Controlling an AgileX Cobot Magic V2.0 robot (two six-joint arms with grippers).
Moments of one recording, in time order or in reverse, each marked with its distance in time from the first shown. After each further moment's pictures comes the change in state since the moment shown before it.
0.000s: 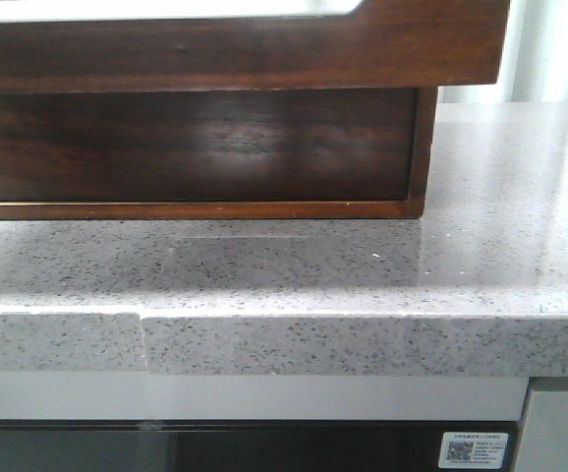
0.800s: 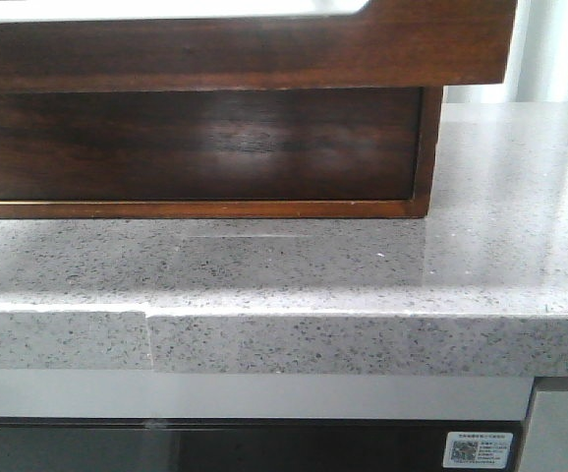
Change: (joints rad) left arm 0.000 0.000 0.000 0.000 0.000 0.000; right arm 0.000 0.000 0.000 0.000 -0.011 -0.076
